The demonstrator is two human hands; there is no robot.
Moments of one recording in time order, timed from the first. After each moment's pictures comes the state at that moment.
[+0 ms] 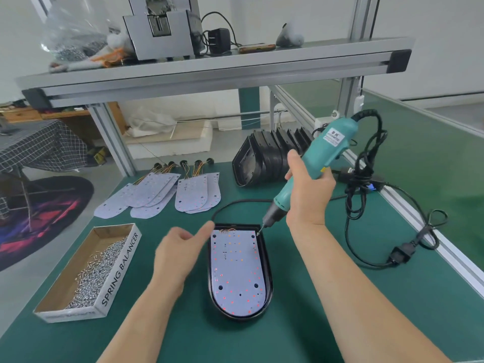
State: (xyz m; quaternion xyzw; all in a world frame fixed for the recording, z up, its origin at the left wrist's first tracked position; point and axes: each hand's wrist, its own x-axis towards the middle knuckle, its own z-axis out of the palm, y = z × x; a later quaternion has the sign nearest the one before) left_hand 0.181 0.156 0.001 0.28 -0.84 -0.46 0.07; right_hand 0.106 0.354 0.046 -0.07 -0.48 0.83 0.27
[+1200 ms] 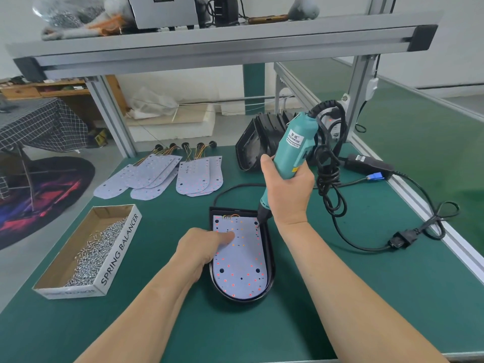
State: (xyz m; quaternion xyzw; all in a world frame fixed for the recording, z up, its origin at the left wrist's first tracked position) left_hand 0.165 0.170 -0.037 0.30 -0.78 -0.54 -0.09; right_hand 0.104 0.324 0.011 0.01 -0.61 0.74 0.30
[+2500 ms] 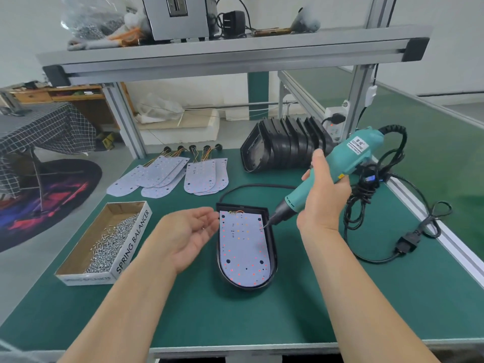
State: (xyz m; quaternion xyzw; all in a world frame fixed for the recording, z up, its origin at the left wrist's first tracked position) left_hand 0.204 0.155 0.027 0.24 -0.47 -0.85 -0.03; right_hand 0.145 0.358 0.037 -0.12 -0.45 0.84 0.26
